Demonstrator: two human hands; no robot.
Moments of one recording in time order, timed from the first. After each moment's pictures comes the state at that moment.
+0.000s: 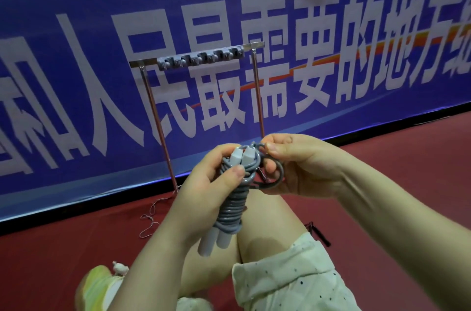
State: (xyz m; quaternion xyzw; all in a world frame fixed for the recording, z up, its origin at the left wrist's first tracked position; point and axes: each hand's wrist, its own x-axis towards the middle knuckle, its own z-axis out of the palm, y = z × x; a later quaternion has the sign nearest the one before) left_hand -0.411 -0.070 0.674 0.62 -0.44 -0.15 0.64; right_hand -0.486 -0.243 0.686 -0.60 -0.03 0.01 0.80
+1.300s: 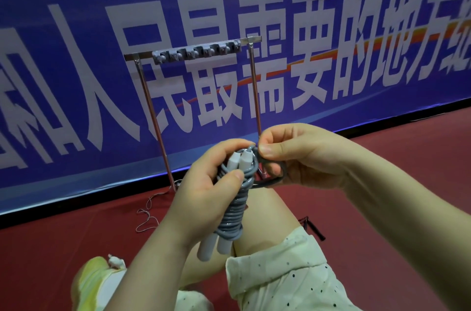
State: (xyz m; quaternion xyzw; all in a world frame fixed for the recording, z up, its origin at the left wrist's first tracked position) left_hand -0.428 -0.073 0.676 0.63 -0.44 -0.13 0.63; right_hand -0.498 -0.245 0.699 -0.68 -0.05 0.01 0.73
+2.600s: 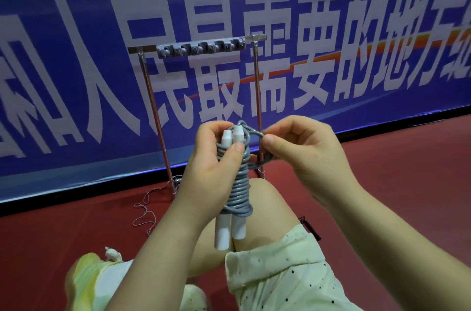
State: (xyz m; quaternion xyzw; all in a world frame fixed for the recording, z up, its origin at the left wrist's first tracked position) left_hand -0.420 -0.078 0.675 0.64 -0.41 -0.04 0.65; right_hand -0.496 -0.214 0.675 -0.72 -0.02 -0.39 0.57
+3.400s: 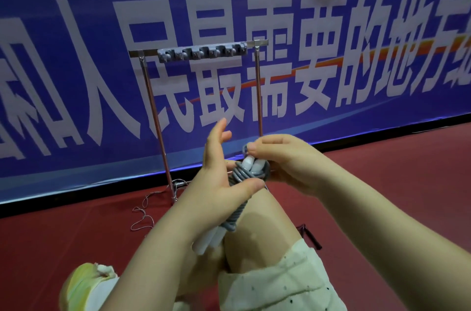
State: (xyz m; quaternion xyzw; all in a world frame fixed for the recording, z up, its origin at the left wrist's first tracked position) left_hand -0.399 -0.092 0.668 0.73 -0.45 -0.08 0.51; right_hand -0.463 -0.243 0.683 -0.72 0.02 -0.09 0.69
